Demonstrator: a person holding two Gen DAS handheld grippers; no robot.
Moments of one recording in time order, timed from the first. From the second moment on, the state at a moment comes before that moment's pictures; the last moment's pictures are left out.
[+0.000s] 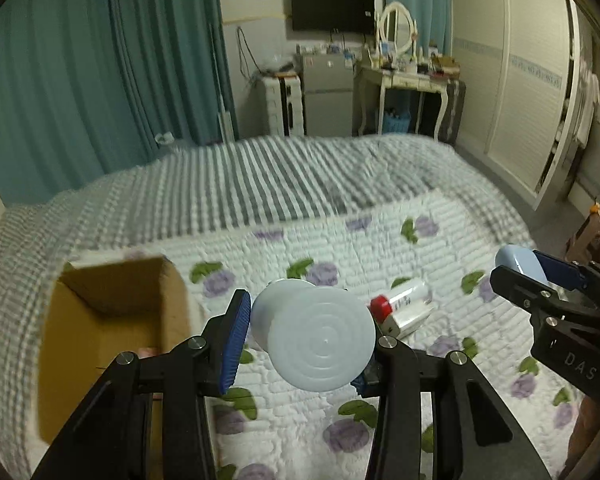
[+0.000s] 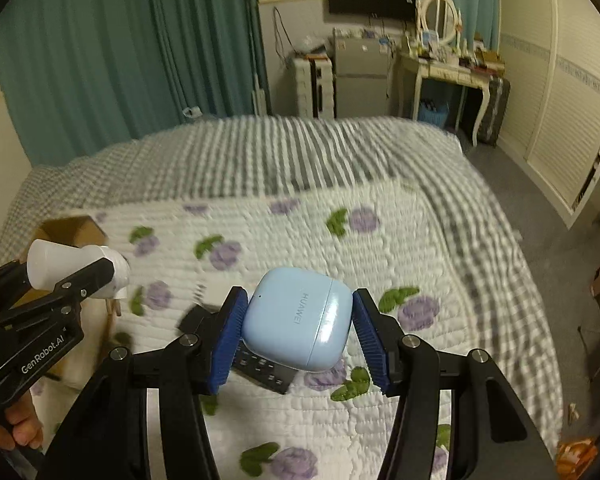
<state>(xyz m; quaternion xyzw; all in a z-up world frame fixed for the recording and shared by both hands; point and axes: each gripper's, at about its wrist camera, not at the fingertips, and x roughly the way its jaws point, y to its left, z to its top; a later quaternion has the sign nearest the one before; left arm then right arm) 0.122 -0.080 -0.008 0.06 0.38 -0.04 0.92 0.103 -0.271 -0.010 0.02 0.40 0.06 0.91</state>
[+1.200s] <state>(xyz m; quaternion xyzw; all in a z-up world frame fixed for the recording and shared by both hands) 0.087 0.133 -0.049 0.01 0.42 0.07 0.90 0.083 -0.012 -0.001 -0.06 0.42 0.26 0.87</state>
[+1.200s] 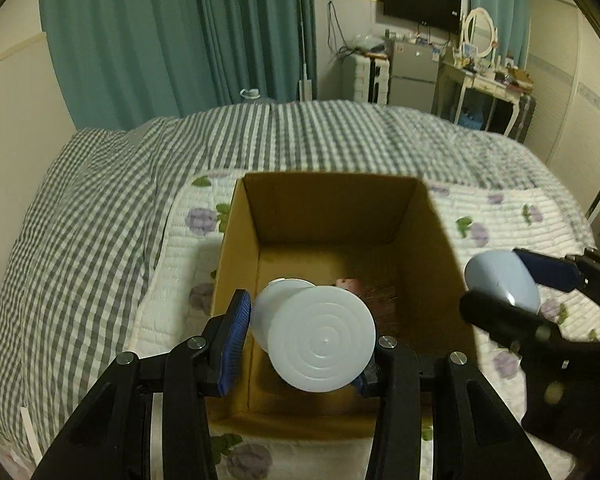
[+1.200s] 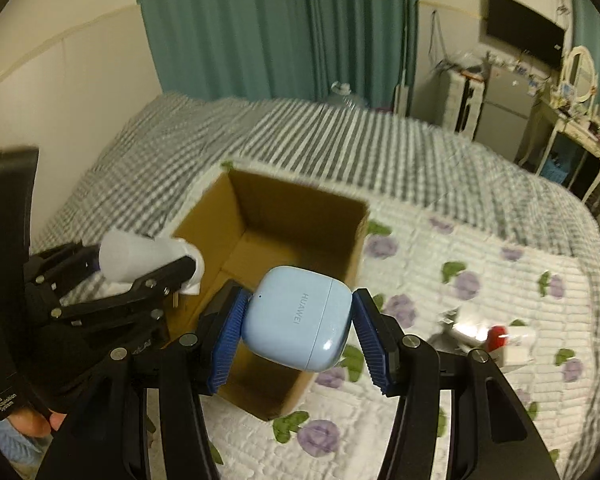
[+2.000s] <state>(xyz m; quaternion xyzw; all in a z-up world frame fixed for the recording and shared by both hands) 0.071 0.121 -0.023 0.00 0.44 0.09 0.90 0.068 -0.056 0.020 -0.05 0.40 0.25 0.88</state>
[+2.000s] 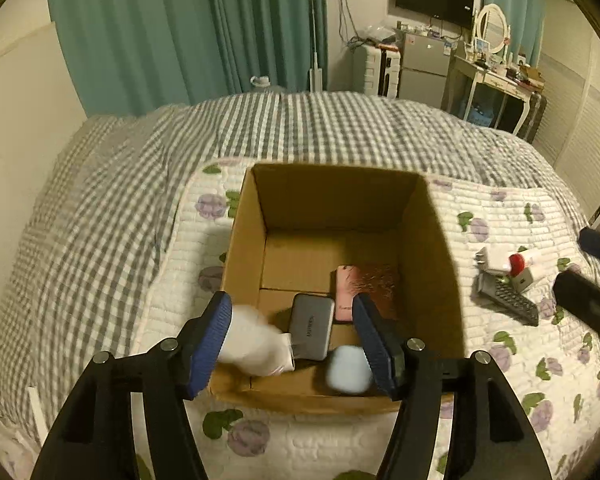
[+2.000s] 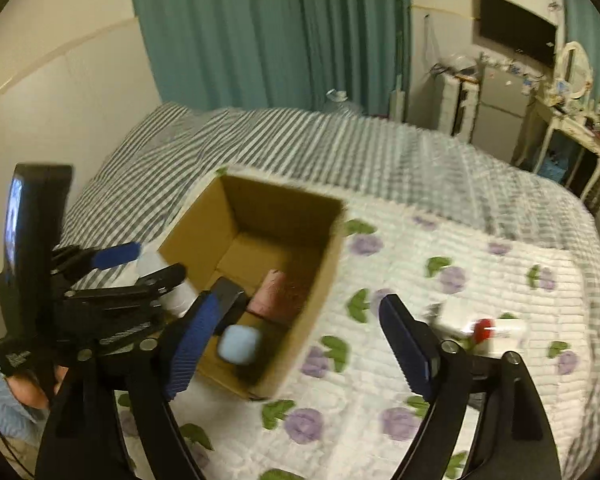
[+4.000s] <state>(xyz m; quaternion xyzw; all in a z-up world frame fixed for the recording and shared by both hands) 0.202 -0.125 -0.160 0.08 0.49 -0.05 0.87 0.164 -0.269 -0.123 -0.02 0.42 0.09 0.90</state>
